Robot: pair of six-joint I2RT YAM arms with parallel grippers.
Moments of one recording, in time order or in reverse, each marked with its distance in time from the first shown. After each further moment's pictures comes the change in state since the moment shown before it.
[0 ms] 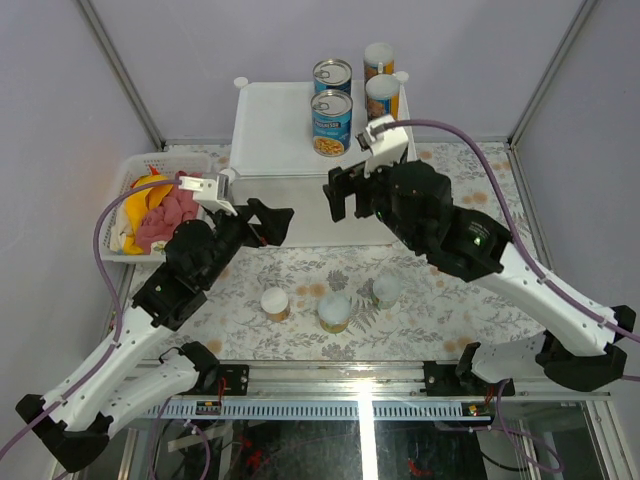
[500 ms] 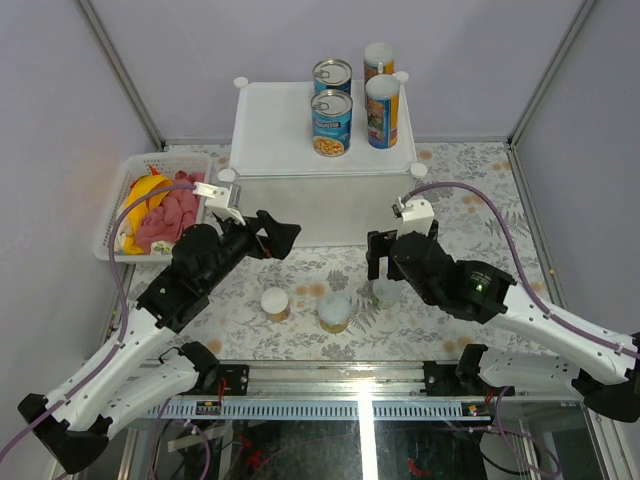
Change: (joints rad) left arm 0.000 -0.018 -0.064 -0.027 0.122 -0.003; right arm 0.029 -0.323 -0.597 -0.153 0.141 0.373
